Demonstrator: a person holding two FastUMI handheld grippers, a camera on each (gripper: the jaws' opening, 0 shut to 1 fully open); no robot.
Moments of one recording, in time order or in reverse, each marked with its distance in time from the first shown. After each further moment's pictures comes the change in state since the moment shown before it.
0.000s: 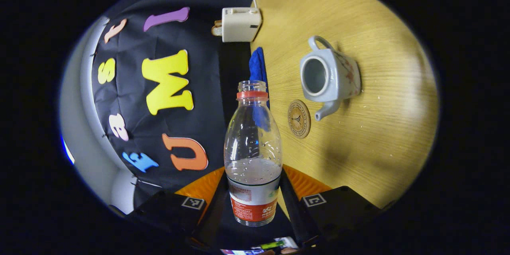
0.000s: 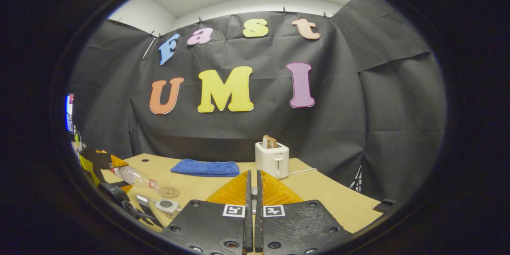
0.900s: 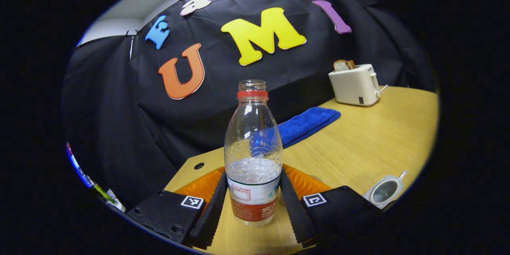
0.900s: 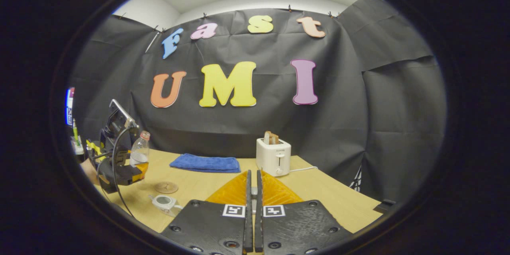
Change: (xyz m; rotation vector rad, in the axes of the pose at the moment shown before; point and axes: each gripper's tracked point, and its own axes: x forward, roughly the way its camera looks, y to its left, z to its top) left arm 0.091 0.011 0.014 -1.211 -0.162 -0.032; right arm 0.006 0.004 -0.012 -0.027 0.024 -0.002
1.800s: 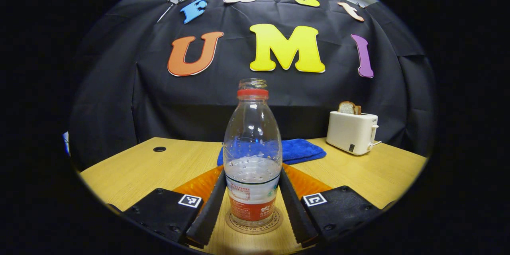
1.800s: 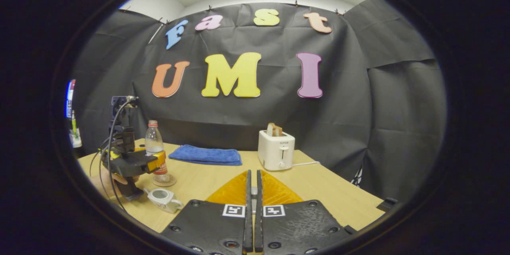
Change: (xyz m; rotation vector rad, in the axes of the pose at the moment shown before) left arm 0.044 -0.038 0.005 -0.350 -0.089 -0.096; right arm 0.010 0.017 -0.020 -0.039 0.048 0.014
